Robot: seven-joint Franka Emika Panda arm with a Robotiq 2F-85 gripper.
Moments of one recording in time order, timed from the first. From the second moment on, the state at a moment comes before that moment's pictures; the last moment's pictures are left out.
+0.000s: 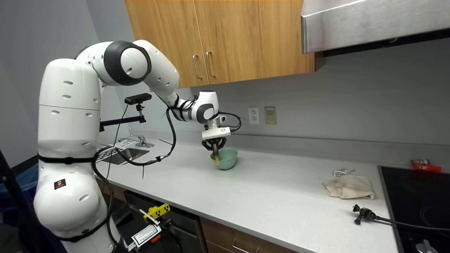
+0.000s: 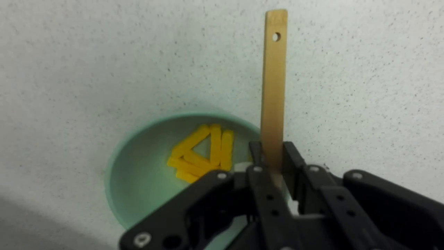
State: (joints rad) arm 0.11 0.36 0.31 -2.04 0.02 2.47 -0.74
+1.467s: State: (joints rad) arm 0.12 0.31 0.18 -1.98 -0.18 2.01 -0.69
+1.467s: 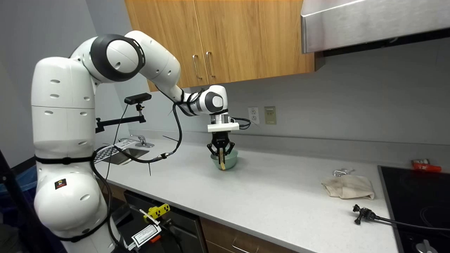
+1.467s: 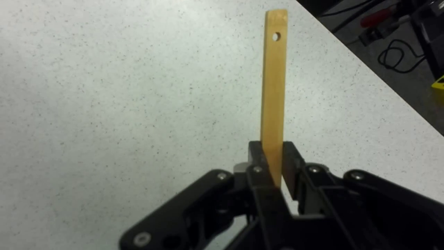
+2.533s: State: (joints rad) arm 0.25 0.53 0.19 -1.76 -0.33 1.94 -0.60
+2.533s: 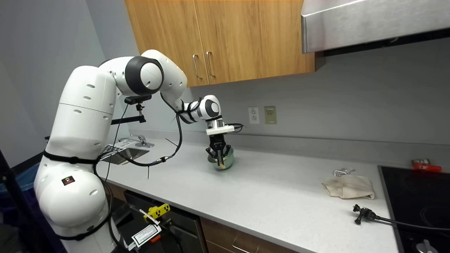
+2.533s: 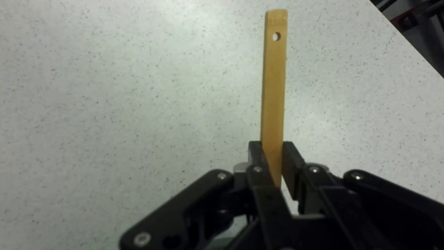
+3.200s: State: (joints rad) arm 0.25 0.54 0.19 -1.71 -0.35 1.94 -0.60
